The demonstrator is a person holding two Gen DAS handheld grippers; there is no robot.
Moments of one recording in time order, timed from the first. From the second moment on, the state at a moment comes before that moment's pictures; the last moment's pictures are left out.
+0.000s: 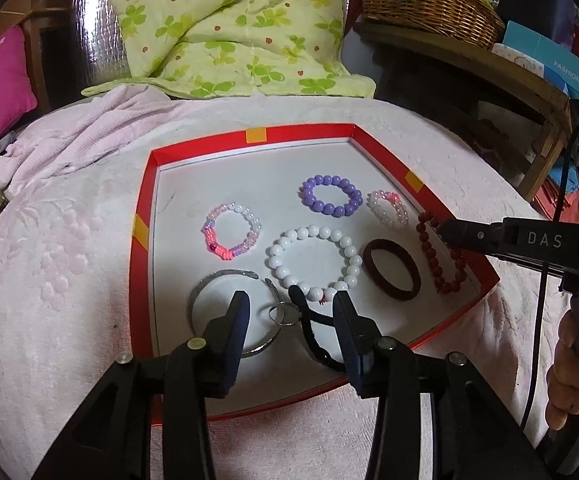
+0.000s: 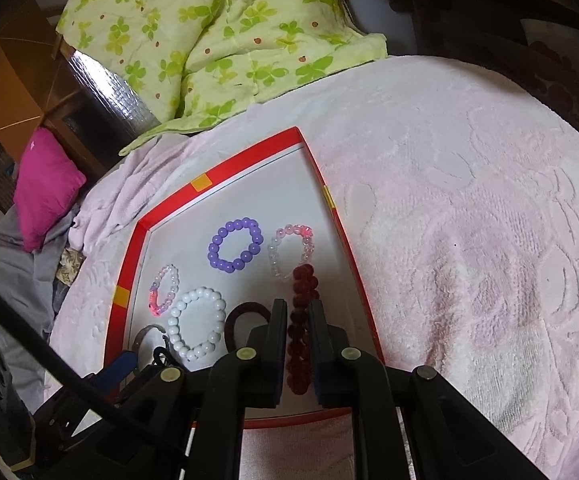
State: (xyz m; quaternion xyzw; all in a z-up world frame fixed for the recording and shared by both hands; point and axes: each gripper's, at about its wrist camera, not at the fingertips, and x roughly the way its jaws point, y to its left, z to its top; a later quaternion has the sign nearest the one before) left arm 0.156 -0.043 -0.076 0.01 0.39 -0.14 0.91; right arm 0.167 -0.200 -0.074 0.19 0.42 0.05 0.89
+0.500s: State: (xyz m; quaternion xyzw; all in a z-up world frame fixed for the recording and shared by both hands) left arm 0.154 -0.042 -0.073 0.02 0.39 -0.13 0.91; right arm 0.161 -0.199 -0.057 0.22 0.38 0.08 0.89
